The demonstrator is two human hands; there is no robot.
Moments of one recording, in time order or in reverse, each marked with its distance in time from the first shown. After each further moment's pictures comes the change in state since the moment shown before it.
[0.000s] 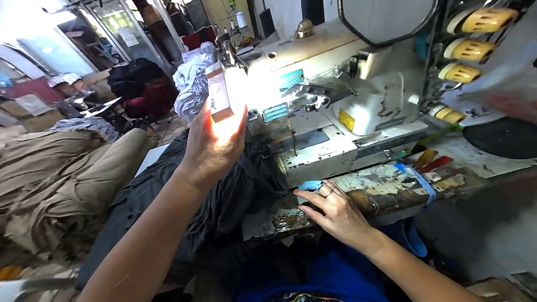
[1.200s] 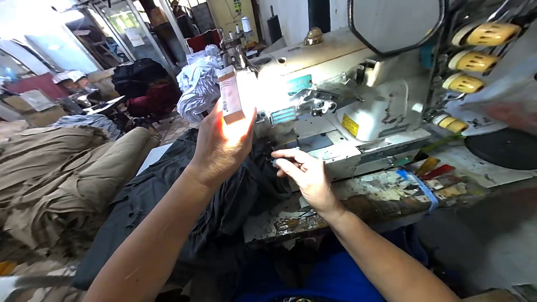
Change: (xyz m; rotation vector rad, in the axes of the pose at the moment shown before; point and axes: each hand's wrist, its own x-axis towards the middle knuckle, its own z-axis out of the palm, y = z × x) left_hand 0.000 -0.001 0.003 -0.052 0.028 -0.015; right_hand 0.104 -0.049 0.006 0.903 0.184 0.387
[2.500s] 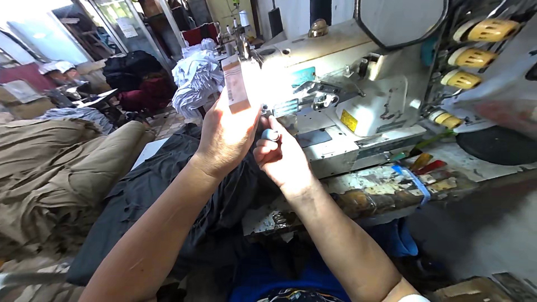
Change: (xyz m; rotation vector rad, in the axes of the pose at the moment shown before) left_hand 0.000 0.001 0.004 -0.014 -0.061 -0.003; right_hand 0.041 -0.045 0.052 1.193 0.187 0.664
